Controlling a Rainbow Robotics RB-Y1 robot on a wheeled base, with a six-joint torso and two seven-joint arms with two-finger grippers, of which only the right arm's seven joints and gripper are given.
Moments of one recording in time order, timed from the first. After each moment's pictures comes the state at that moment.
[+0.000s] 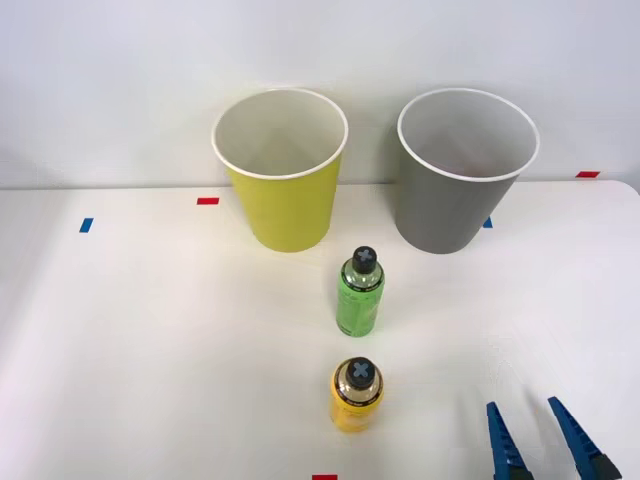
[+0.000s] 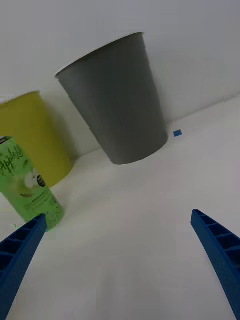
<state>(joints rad) 0.74 -0.21 0.09 -1.64 0.24 -0.88 0.83</state>
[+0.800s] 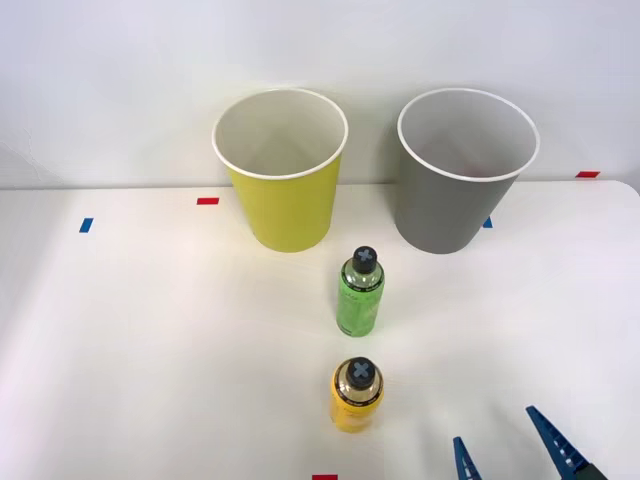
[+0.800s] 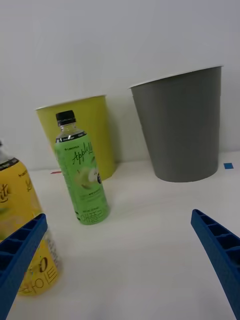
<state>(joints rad) 0.64 -0.63 0.60 -1.65 -0.36 -1.06 1.56</state>
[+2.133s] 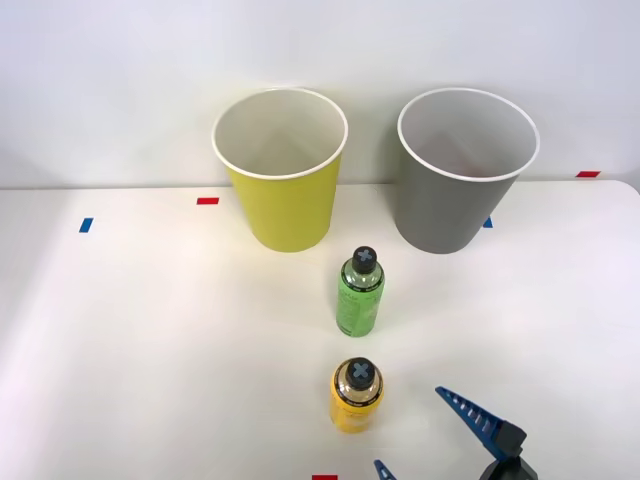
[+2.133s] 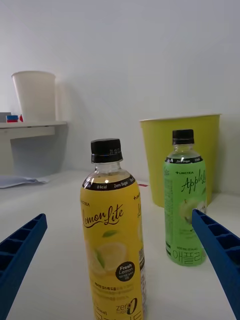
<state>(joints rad) 0.25 -0.83 1.00 -1.65 -0.41 -1.09 1.73</state>
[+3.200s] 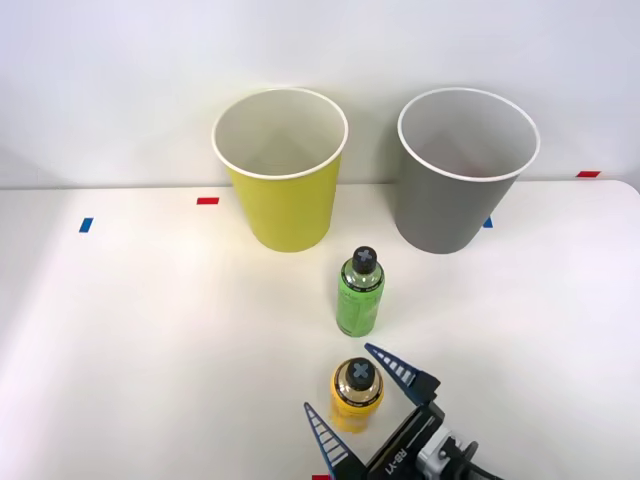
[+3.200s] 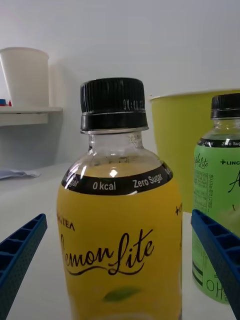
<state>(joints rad) 0.02 -0.61 1.08 -1.51 -0.54 -0.93 1.84</state>
